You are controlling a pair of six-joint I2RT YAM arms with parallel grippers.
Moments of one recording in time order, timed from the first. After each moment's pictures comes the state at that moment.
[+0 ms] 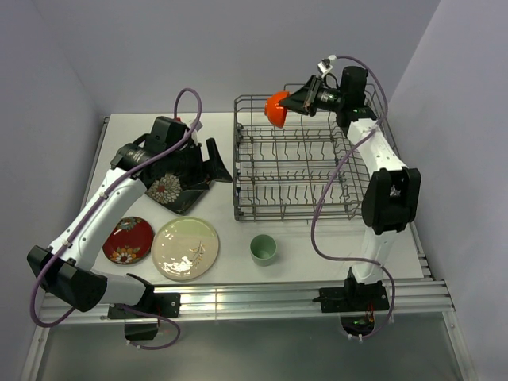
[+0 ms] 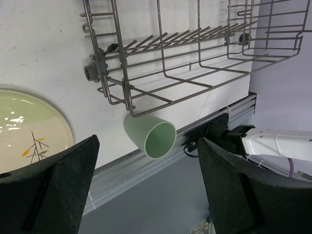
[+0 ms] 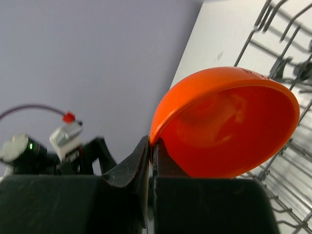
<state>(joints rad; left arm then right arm) -0.49 1.35 1.47 -0.94 0.33 -0.67 0.08 1.89 1.73 -0.01 -0.96 0.92</state>
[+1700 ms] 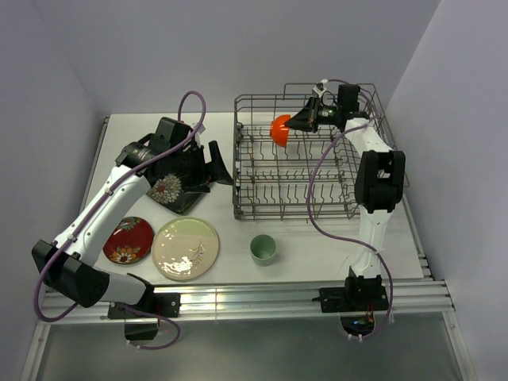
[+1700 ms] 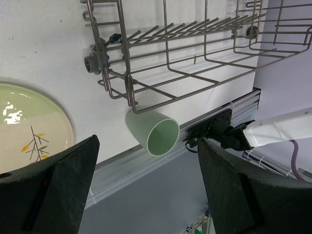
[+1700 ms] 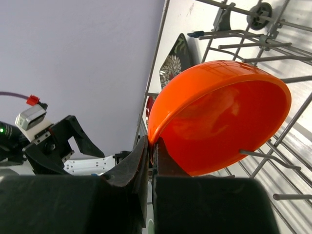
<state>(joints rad) -0.49 1.38 1.46 -0.95 0.34 -0.67 0.00 2.21 1.86 -0.24 -1.19 0.70</state>
